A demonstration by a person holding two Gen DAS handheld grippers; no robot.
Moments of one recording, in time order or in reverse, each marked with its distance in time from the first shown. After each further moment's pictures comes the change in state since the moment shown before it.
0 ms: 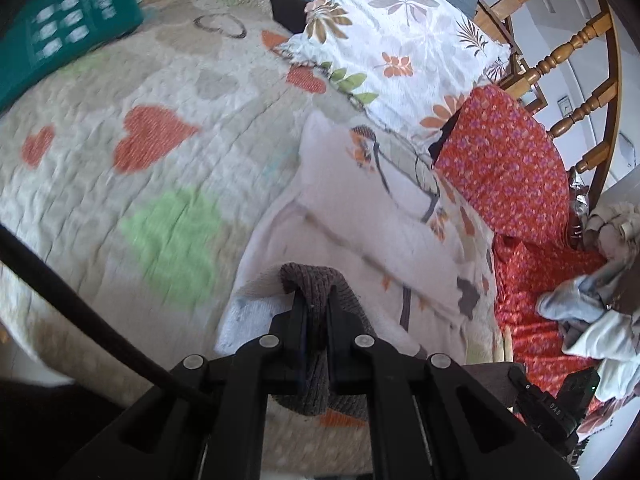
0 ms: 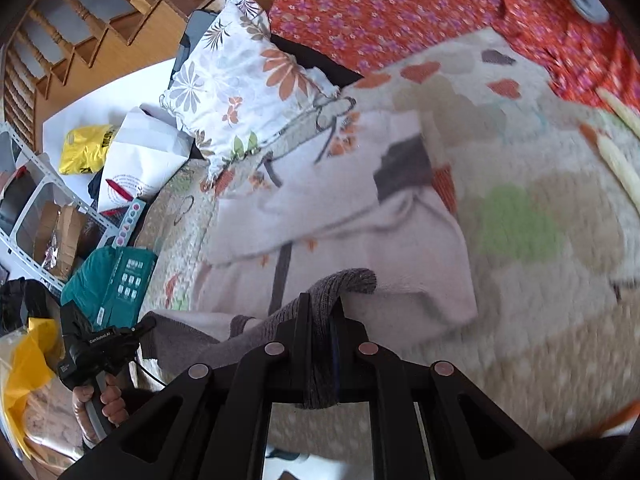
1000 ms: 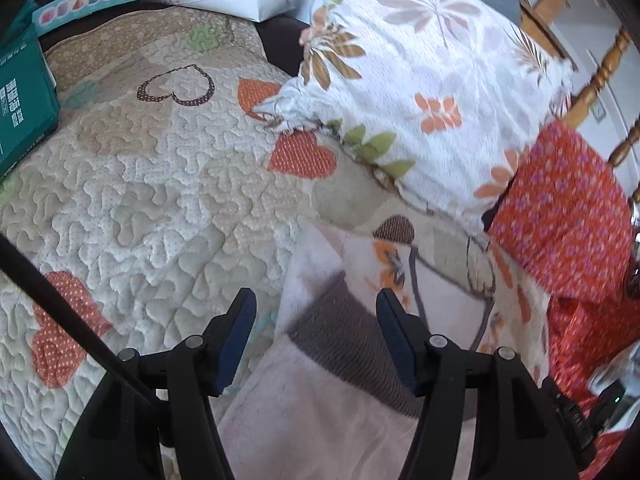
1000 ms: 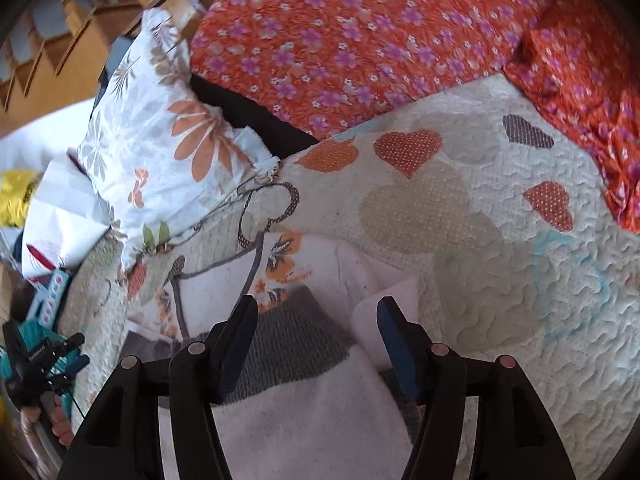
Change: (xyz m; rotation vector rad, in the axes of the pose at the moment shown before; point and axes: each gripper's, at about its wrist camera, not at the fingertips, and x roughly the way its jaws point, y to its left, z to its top) left arm 0.121 -0.045 0.136 0.035 -0.114 0.185; right arm 0.134 -0.037 0.153 -0.039 -0.105 -0.192
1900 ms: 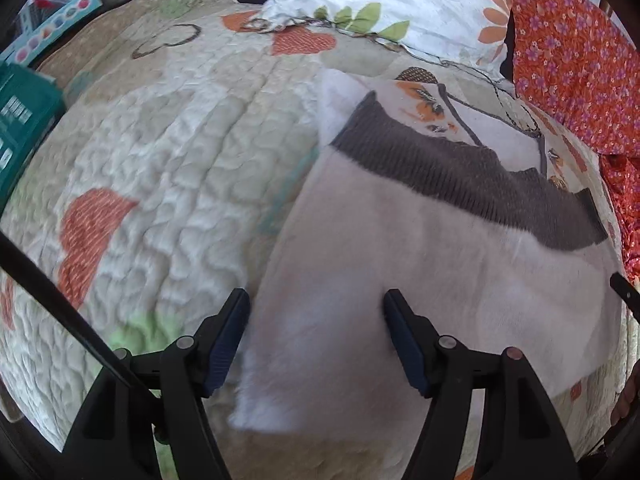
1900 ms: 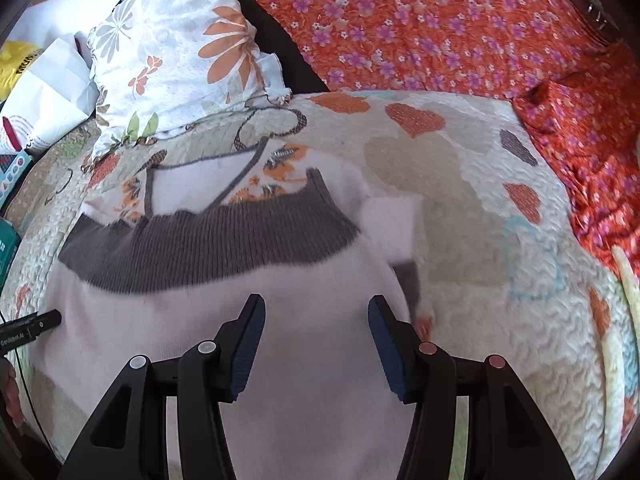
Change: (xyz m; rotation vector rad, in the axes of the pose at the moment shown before) left arm 0.004 0.018 -0.099 0.302 0.177 0.190; right arm -0.014 0.030 -0.066 -0.281 0.110 -0.219
